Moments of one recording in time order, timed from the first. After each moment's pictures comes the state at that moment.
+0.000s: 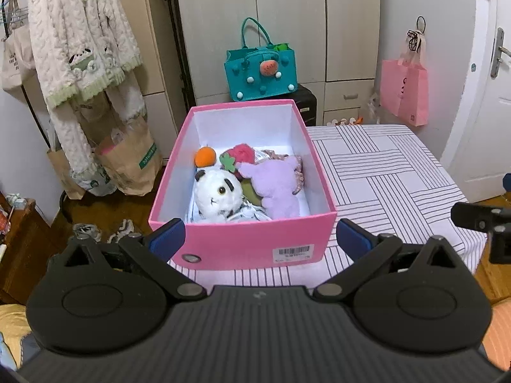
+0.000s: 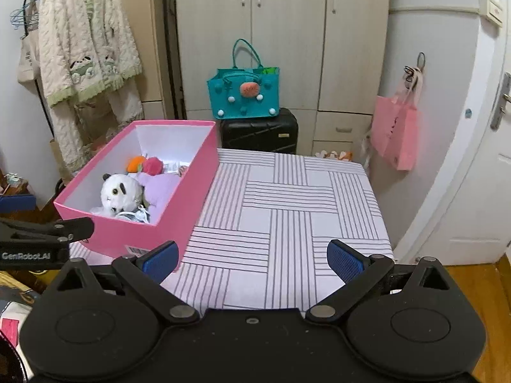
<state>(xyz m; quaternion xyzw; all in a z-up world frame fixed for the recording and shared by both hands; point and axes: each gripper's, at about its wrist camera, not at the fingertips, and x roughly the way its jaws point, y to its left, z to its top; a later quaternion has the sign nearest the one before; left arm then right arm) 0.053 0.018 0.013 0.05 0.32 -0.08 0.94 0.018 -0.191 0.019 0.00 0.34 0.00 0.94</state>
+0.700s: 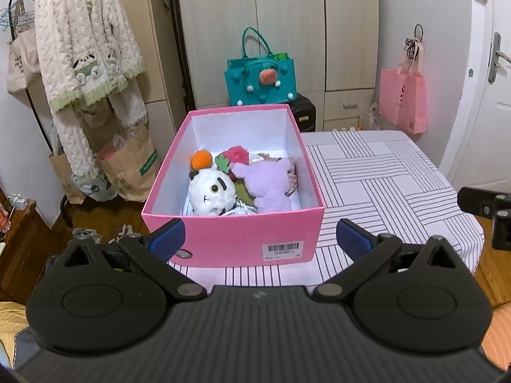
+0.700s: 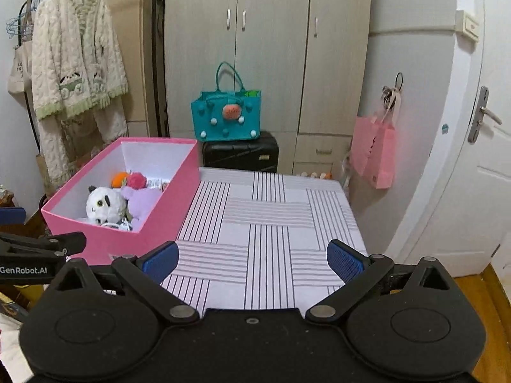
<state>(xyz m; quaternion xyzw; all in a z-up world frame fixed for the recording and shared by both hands) 0.033 0.009 0.006 0.05 0.30 -0.07 0.95 -0.009 -0.195 0.018 -0.02 0.28 -0.04 0.96</state>
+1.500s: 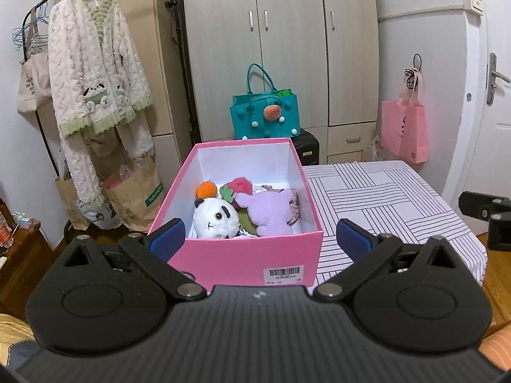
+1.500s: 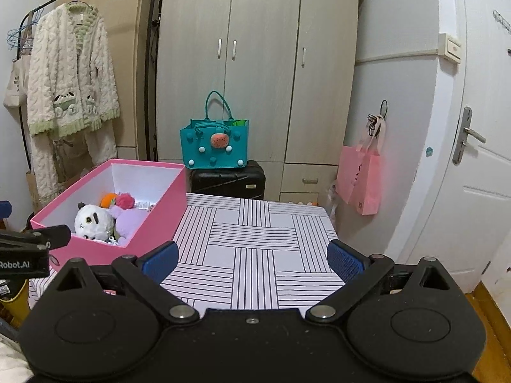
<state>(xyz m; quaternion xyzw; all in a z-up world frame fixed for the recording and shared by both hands) 0.016 0.006 0.004 0.05 0.23 -0.06 0.97 -0.024 -0.193 0.011 -0.03 0.22 -0.06 0.97</state>
